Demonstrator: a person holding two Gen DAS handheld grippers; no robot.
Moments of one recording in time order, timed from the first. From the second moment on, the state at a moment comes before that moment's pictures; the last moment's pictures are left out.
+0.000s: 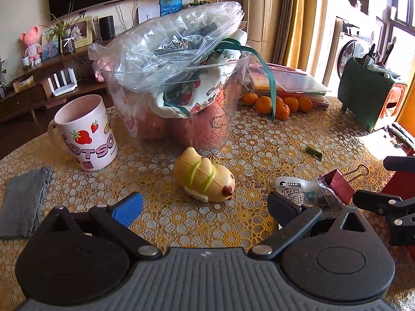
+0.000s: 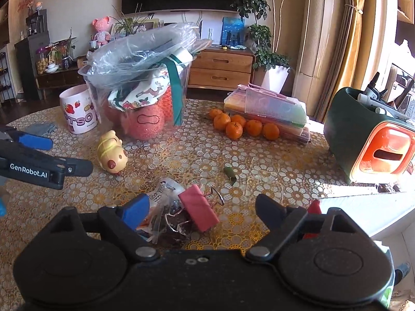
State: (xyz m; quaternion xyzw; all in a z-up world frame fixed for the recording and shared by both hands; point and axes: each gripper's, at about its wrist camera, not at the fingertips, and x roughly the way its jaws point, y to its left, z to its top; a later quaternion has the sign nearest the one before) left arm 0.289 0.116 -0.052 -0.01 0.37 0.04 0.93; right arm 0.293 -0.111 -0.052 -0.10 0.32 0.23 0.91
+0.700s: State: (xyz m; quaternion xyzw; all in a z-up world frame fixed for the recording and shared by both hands) left arm 0.339 0.127 -0.085 0.02 0.38 0.05 0.92; right arm 0.336 -0.098 -0.085 -0.08 0.36 0.24 0.90
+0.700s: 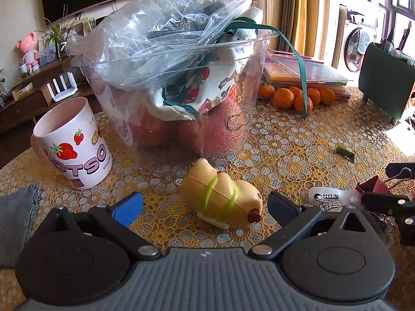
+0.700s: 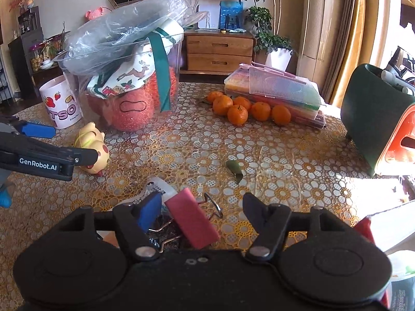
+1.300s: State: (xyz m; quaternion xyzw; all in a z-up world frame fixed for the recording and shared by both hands) left arm 0.353 0.126 -0.100 0.01 0.40 0.01 0.92; right arm 0.338 -0.104 -0.090 -0.03 0.37 0.27 0.89
